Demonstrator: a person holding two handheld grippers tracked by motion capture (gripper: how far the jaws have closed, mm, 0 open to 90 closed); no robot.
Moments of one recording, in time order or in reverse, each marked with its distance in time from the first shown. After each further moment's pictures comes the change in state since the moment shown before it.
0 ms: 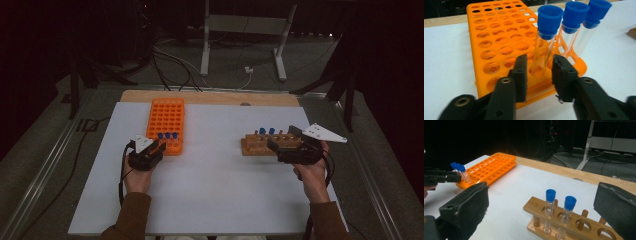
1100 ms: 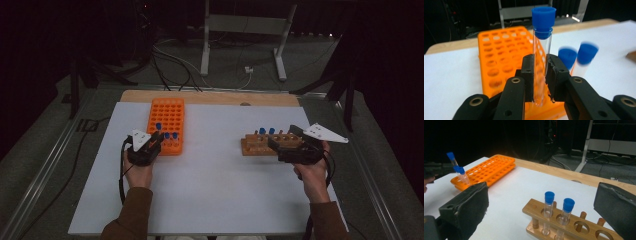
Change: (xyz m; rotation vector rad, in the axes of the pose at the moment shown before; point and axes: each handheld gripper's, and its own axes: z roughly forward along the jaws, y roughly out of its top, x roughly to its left) left arm -0.005 0.013 0.000 -0.109 0.057 0.033; right arm 0.001 0.002 -0.002 -0.016 -0.009 -0.002
